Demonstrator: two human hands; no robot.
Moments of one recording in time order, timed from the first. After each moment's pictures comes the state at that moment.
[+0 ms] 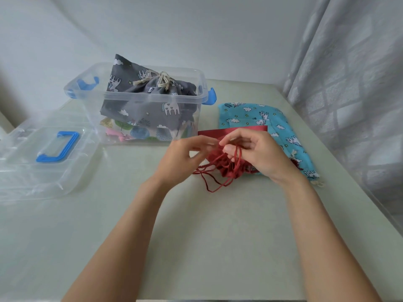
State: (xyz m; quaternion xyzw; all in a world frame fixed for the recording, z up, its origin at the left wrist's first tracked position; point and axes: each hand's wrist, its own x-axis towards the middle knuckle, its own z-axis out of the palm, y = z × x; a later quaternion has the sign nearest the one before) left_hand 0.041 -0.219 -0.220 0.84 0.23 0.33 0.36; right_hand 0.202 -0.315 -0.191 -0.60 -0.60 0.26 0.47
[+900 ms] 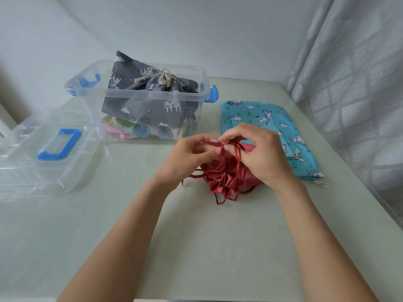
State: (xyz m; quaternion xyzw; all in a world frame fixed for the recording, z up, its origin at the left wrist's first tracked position) left_hand 0.046 -0.225 -0.219 0.69 0.23 0.30 0.62; right_hand 0.196 -0.311 -0.199 -0.55 -0.69 -0.05 0.46
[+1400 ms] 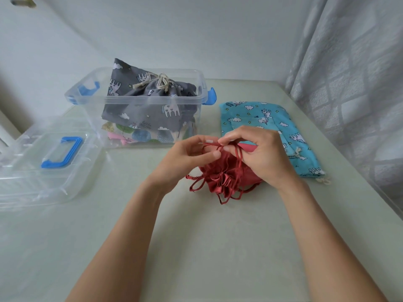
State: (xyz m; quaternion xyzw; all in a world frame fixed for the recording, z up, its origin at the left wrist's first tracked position) left_hand 0.039 -0.219 -0.215 0.68 0.22 0.26 0.65; right_hand 0.200 -0.311 -0.200 -0.54 -0.69 -0.02 0.48
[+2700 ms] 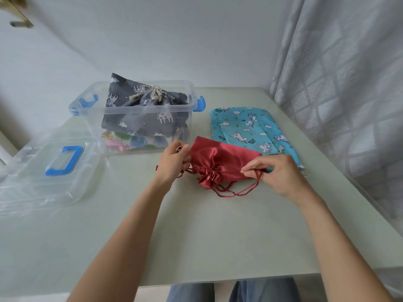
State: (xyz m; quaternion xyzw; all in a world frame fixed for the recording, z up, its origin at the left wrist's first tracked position) left_hand 0.046 -0.212 -0.235 0.63 0.33 0.36 0.60; right_hand 0.230 -0.377 -0.225 -0.64 -0.59 0.14 0.47
